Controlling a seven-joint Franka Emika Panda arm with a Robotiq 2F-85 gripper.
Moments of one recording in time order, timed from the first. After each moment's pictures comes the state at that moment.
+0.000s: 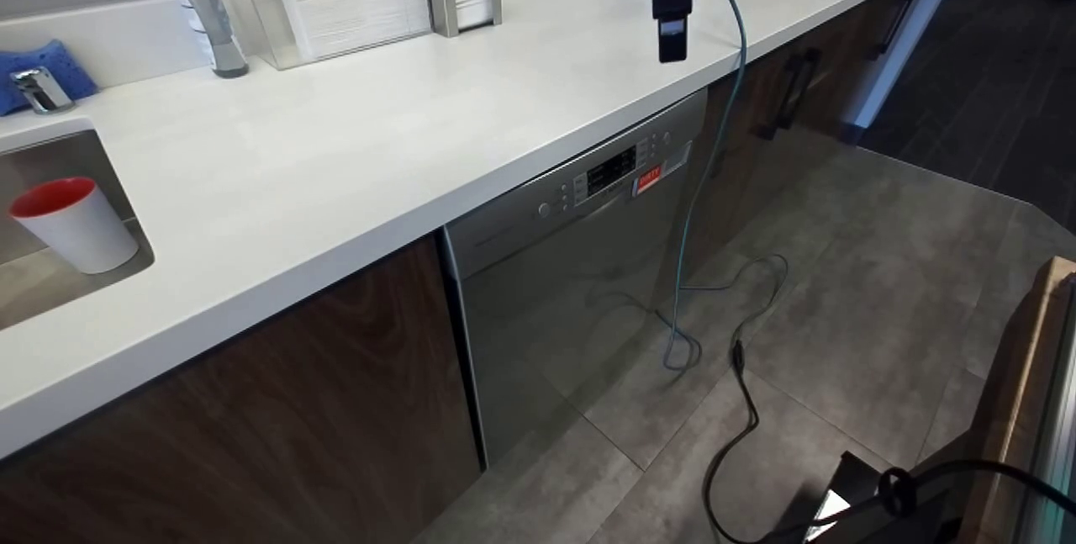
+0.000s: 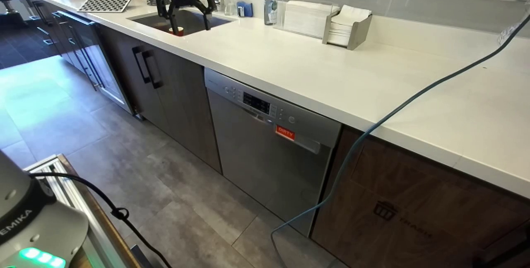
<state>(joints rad) 0.16 -0.01 0.17 -2.14 -0.23 1.97 -0.14</state>
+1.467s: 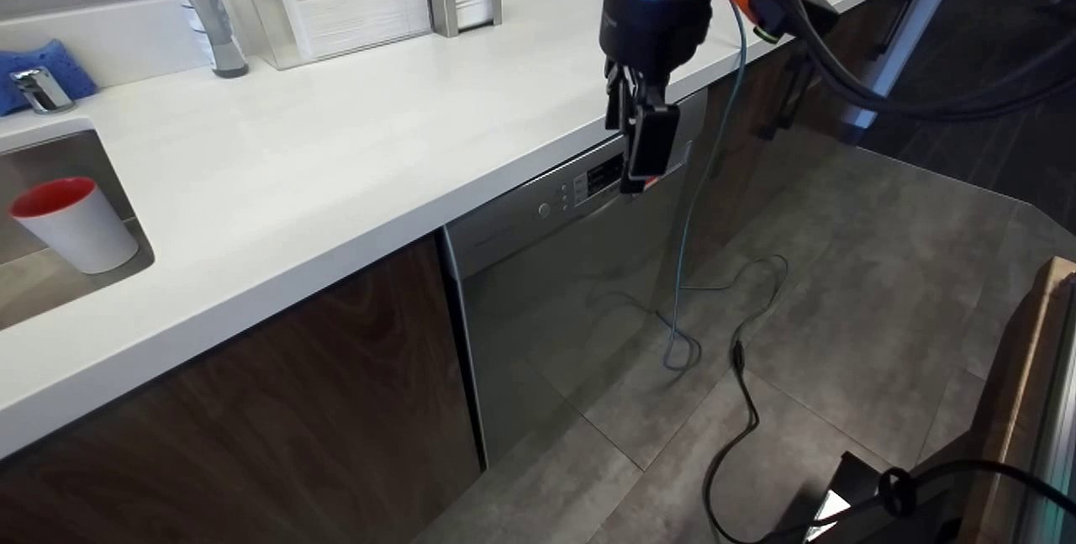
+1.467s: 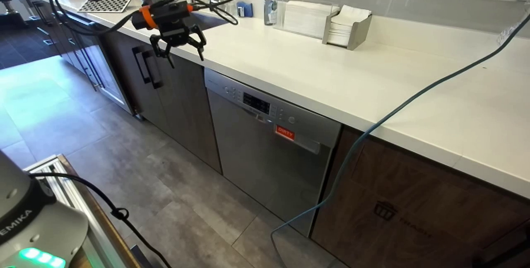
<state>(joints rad) 0.20 0.04 0.20 -2.42 -0.36 2.53 -0.18</state>
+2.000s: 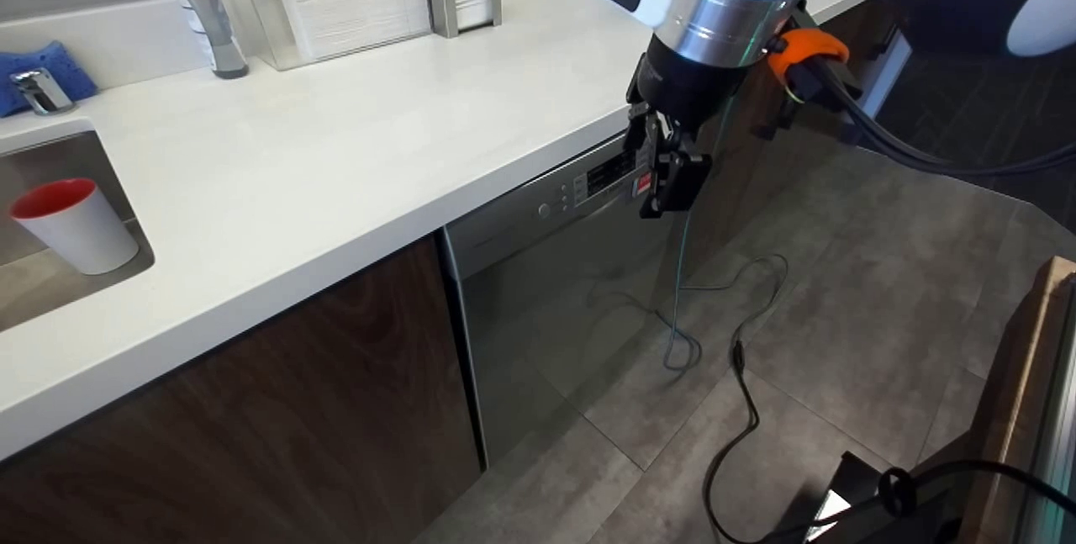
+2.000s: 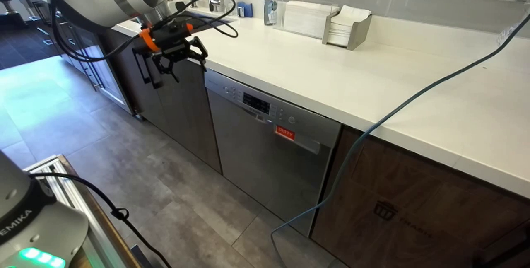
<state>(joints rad) 0.18 0.04 0.14 -2.57 -0.67 2.77 0.01</state>
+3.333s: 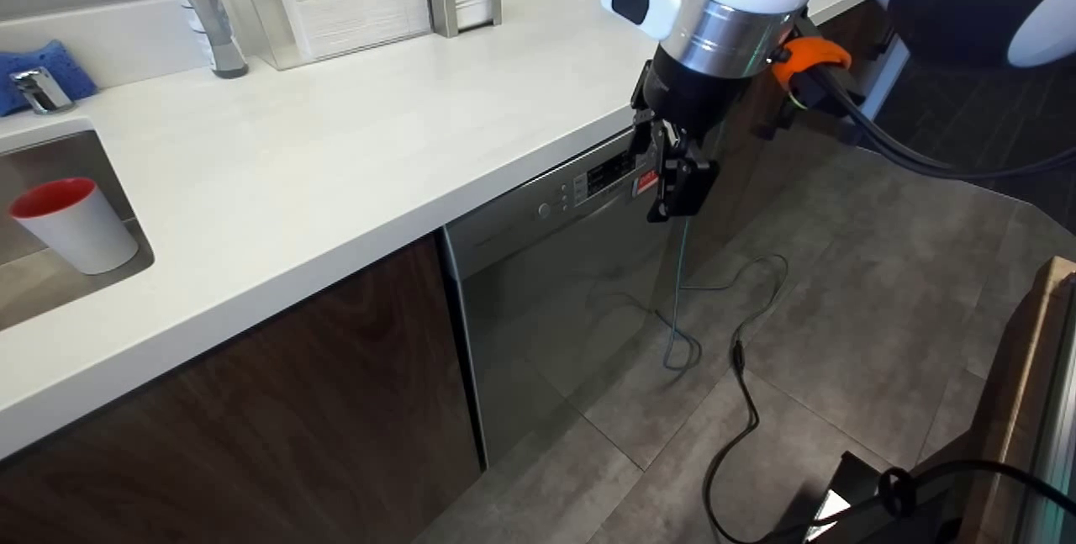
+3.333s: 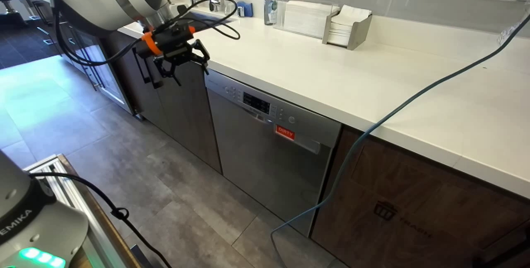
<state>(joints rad) 0.18 0.05 0.13 -2.58 -0.71 2.77 0.02</state>
